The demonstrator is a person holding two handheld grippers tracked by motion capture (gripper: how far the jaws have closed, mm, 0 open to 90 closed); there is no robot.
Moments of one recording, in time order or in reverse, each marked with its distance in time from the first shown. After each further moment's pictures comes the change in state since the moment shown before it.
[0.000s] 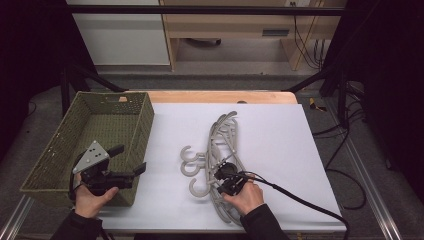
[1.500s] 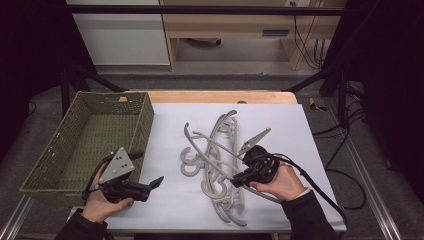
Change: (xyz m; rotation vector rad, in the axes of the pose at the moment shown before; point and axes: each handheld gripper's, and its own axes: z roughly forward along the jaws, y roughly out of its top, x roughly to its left) left arm -0.046 0.012 0.018 0.124 -0.118 0.275; right arm -0.034 -0.006 -0.113 -0.113 0.312 -0.237
